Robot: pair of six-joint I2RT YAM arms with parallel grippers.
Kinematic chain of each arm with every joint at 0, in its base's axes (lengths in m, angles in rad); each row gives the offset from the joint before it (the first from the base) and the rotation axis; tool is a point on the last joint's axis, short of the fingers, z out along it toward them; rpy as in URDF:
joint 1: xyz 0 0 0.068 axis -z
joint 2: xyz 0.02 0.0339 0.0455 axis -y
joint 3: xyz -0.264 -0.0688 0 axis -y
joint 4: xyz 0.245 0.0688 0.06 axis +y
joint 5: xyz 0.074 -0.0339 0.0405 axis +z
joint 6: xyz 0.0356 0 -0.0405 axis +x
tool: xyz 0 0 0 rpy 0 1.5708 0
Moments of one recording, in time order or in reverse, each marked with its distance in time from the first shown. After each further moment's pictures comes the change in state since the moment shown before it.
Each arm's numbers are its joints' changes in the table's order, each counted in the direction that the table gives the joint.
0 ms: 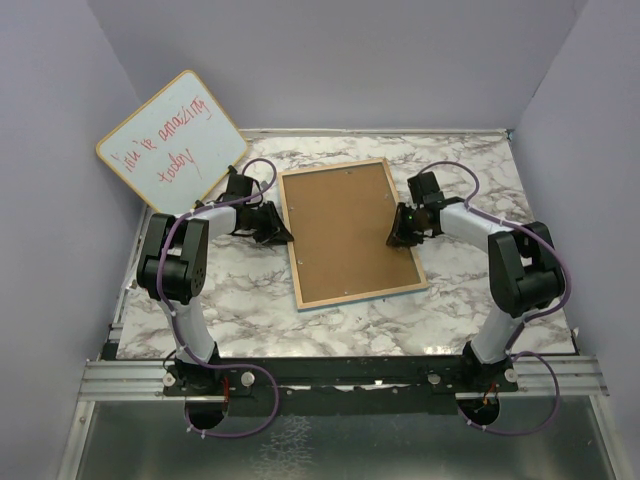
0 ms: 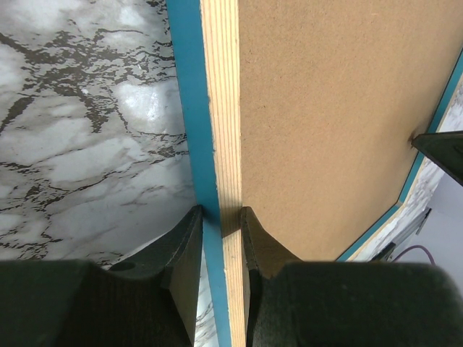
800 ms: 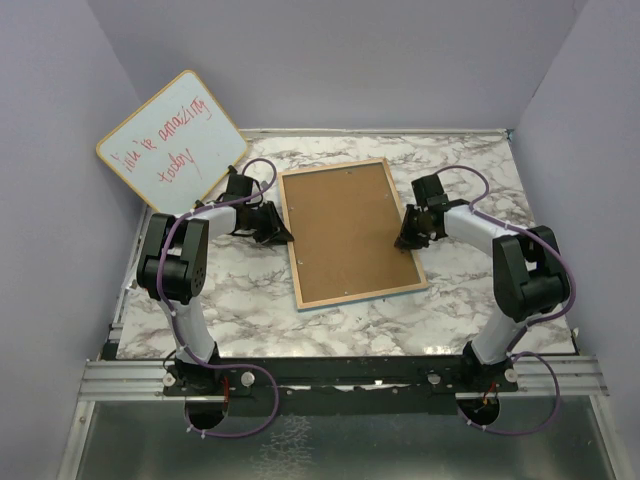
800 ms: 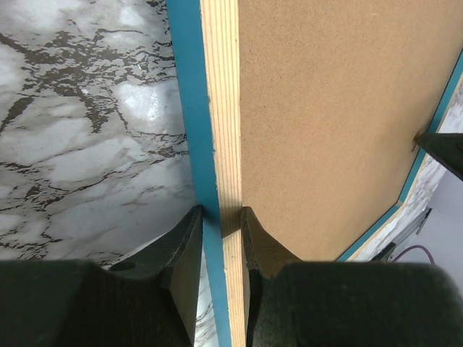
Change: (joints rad) left arm 0.000 0.000 0.000 0.000 0.000 0.000; right arm 0.020 0.030 -0.036 0.028 -0.106 0.096
